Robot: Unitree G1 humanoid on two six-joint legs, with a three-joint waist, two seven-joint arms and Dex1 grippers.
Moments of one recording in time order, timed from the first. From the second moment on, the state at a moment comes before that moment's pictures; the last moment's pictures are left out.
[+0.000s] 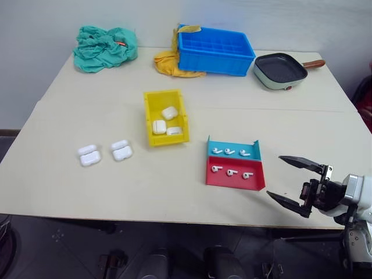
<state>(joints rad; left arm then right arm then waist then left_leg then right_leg) 0.62 0.52 1.05 -0.21 -0.65 0.57 -0.41 0.02 -0.61 -0.34 -0.06 0.70 -0.35 1.43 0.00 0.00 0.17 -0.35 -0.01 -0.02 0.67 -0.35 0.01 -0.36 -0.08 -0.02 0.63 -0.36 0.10</state>
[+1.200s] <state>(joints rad) -0.20 0.64 0.31 -0.37 -1.32 0.99 1.12 -0.03 -0.62 -0.28 0.05 0.64 -0.35 1.49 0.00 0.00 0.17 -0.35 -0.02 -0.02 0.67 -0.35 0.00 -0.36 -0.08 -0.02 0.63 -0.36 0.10</state>
